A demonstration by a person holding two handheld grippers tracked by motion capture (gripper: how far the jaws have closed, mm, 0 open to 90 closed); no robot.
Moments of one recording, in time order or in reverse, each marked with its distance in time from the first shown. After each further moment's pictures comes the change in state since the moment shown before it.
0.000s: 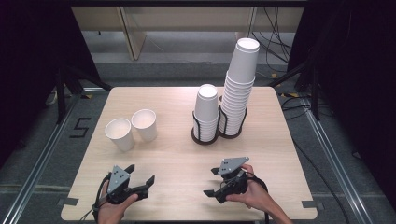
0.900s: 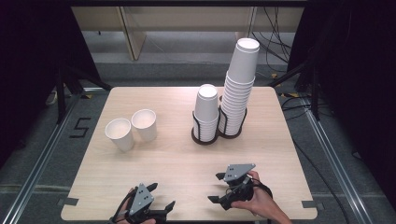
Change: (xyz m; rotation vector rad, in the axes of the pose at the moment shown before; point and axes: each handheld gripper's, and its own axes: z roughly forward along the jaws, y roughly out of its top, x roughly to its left) left arm -0.054 -0.018 0.002 0.100 -0.181 0.139; right arm 0.012 -0.017 -0.011 -0.006 -0.004 0.021
